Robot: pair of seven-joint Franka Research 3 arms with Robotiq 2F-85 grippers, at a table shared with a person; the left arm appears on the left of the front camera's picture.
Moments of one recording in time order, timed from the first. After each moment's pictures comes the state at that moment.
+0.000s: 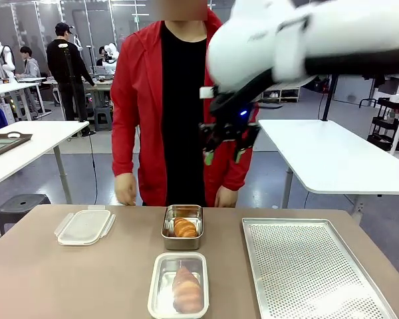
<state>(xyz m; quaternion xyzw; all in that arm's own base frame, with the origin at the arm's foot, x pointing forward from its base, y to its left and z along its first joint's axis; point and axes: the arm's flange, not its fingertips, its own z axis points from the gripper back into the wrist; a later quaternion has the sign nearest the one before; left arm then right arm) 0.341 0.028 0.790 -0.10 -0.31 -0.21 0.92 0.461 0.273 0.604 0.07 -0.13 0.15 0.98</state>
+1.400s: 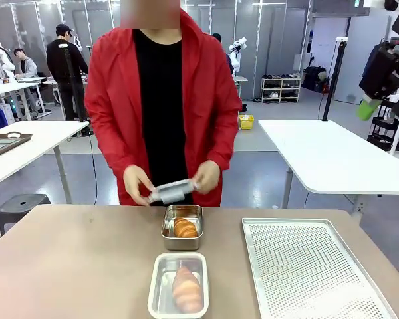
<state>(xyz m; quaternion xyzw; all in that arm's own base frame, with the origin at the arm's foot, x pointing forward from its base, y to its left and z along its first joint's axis) 0.341 0.028 0.790 -0.10 -0.31 -0.21 0.92 0.272 0.056 0.739 0.05 -0.22 0.13 0.97</state>
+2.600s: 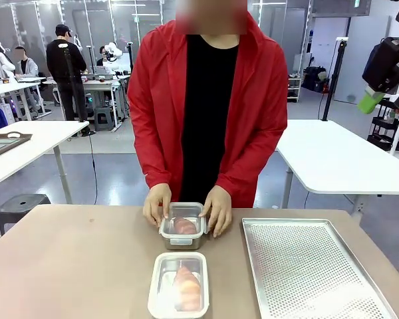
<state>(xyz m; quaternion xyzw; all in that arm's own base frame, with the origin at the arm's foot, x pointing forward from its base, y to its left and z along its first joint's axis) 0.341 0.028 0.790 -0.10 -0.31 -0.21 0.92 0.266 0.057 0.746 0.05 -0.23 0.13 0.96</state>
